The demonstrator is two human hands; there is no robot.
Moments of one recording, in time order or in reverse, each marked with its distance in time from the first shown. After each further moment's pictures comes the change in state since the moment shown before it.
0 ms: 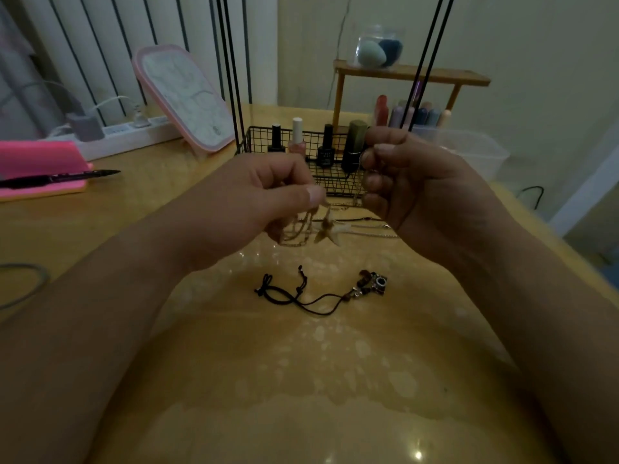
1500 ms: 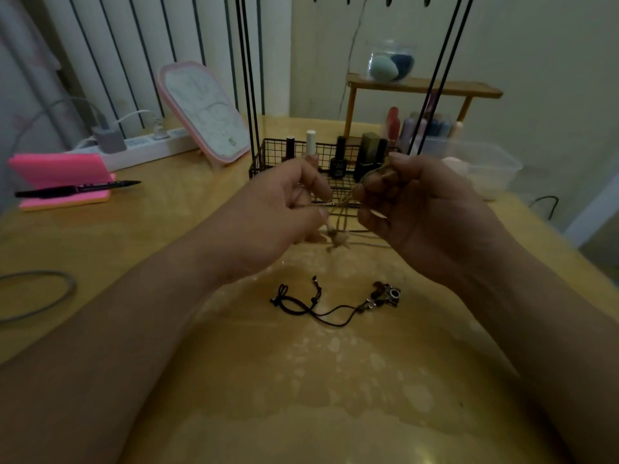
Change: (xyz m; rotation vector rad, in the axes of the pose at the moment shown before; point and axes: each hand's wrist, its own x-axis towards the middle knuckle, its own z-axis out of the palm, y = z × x) left_hand 0.004 -0.008 0.007 0.074 0.118 0.007; right_hand -0.002 0.009 0.010 0.073 0.060 0.065
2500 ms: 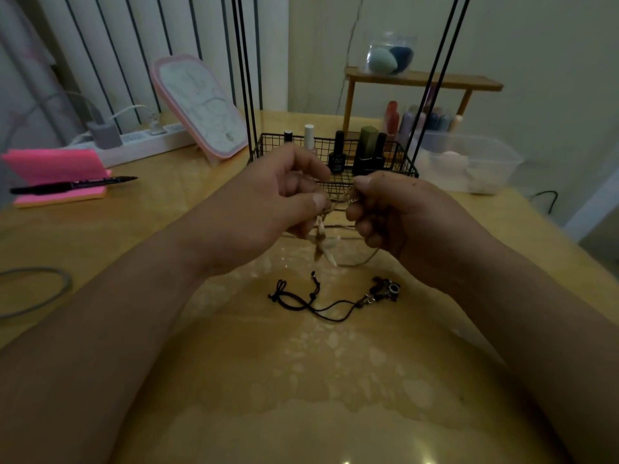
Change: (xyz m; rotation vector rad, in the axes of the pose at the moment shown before) left_hand -0.002 0.007 -0.005 -0.148 -0.041 -0.028; right_hand 0.000 0.009 0.002 -0.409 0.043 0.093
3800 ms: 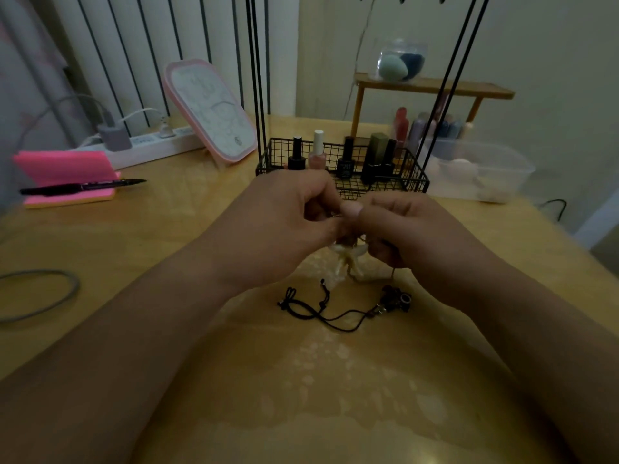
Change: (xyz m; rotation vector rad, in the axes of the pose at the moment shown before) left_hand -0.001 -0.010 0.007 0.416 0.085 0.198; right_hand -0.004 0.006 0.003 -0.358 -0.080 -0.170
